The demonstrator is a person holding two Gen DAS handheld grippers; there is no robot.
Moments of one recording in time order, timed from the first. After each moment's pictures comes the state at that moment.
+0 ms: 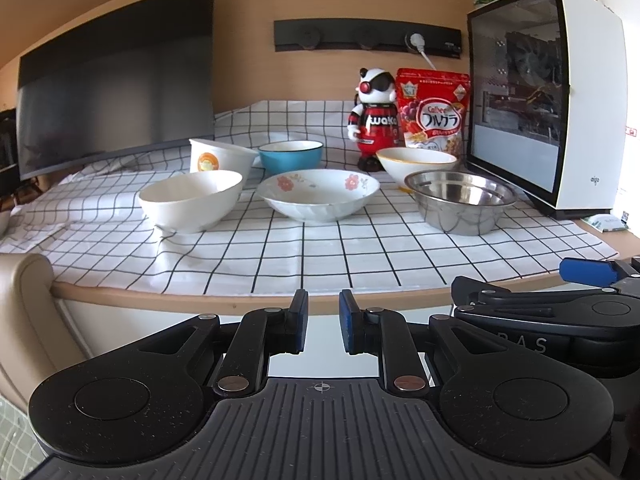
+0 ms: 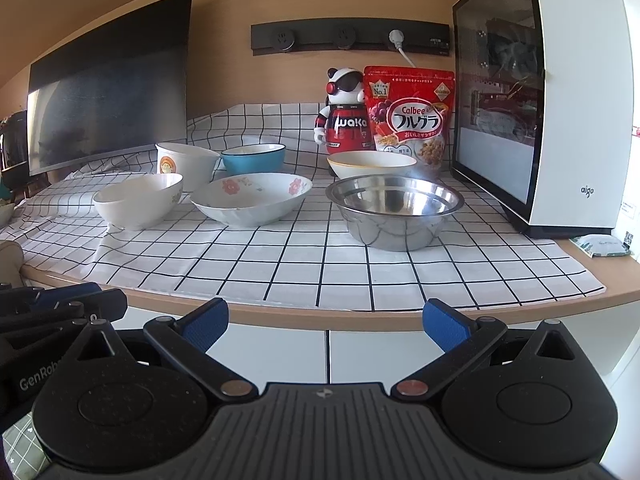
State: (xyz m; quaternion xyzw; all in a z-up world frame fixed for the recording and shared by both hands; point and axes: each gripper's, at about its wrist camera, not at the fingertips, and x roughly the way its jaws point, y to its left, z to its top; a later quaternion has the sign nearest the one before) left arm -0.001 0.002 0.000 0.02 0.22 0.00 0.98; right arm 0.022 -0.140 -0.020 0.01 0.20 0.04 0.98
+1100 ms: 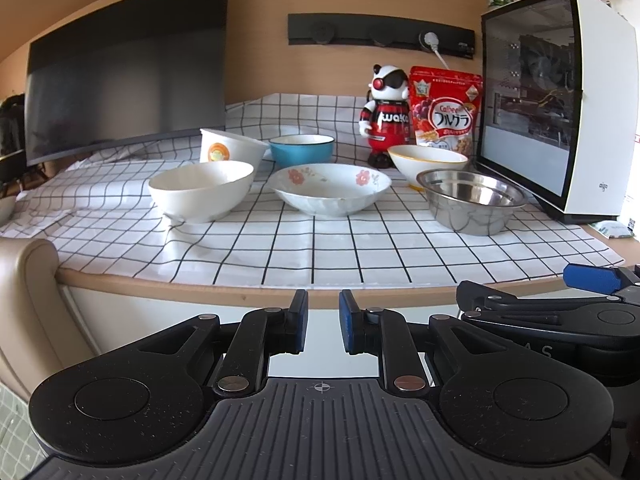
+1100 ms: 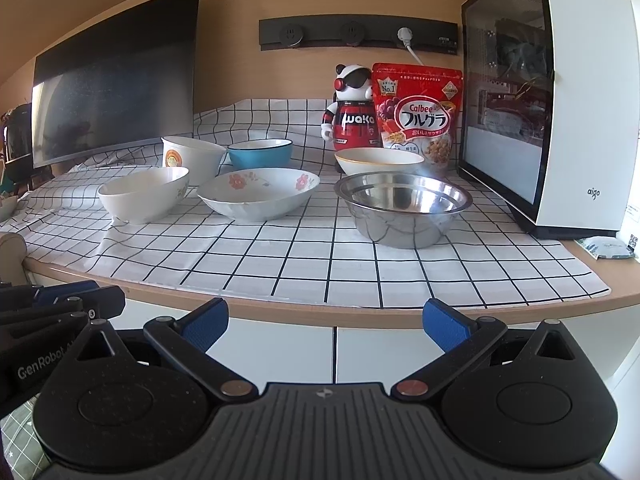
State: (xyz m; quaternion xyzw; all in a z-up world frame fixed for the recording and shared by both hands) left arm -0.002 0.005 -0.001 0.01 0.23 0.01 0.97; right arm 0.023 -0.136 -0.022 0.00 0.21 0.05 0.98
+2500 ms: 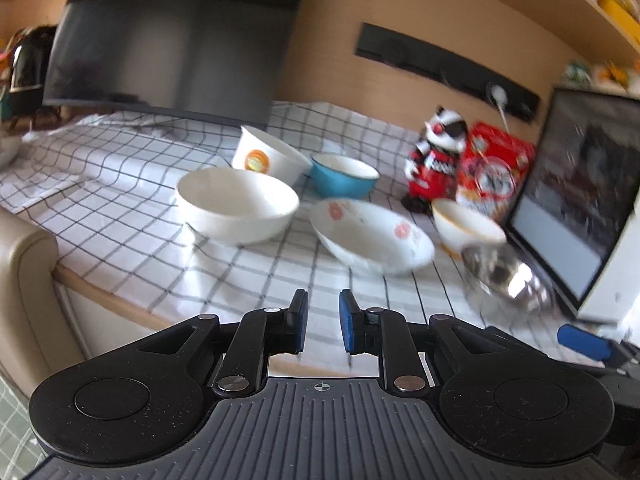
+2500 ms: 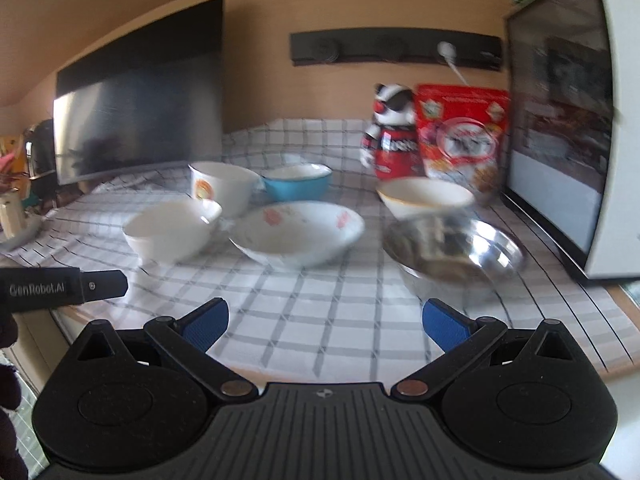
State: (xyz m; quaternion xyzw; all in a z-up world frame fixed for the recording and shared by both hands) left arm 0.061 0.088 0.049 -0.13 0.23 0.03 0.96; right arm 0.083 -0.109 0.031 0.01 0.20 0.12 0.97
